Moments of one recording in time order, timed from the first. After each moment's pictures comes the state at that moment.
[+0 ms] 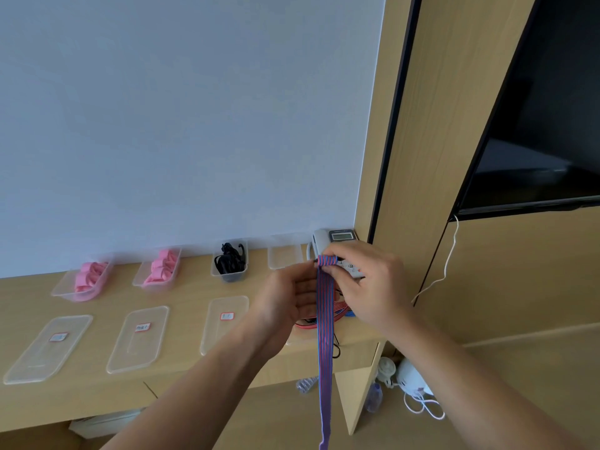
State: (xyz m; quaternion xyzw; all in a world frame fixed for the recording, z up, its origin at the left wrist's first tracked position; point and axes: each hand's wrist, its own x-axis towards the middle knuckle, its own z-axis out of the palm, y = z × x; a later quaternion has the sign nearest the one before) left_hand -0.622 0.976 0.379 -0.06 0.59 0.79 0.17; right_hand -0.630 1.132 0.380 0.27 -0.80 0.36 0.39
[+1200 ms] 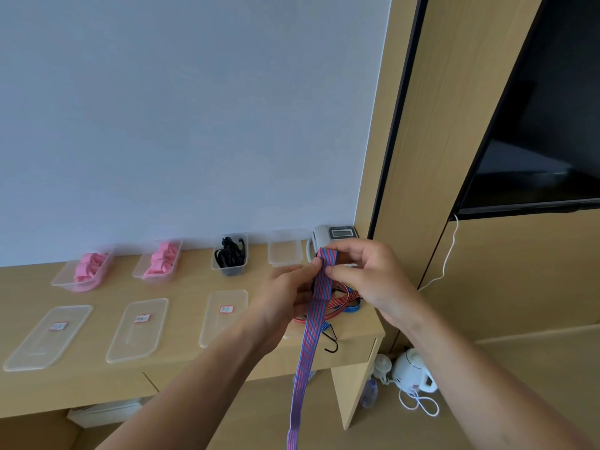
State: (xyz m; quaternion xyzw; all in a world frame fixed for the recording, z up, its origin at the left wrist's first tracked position) left_hand -0.622 0.969 0.361 -0.01 0.63 0.76 0.15; right_hand -0.636 1.138 0.380 0.11 -0.77 0.63 0.04
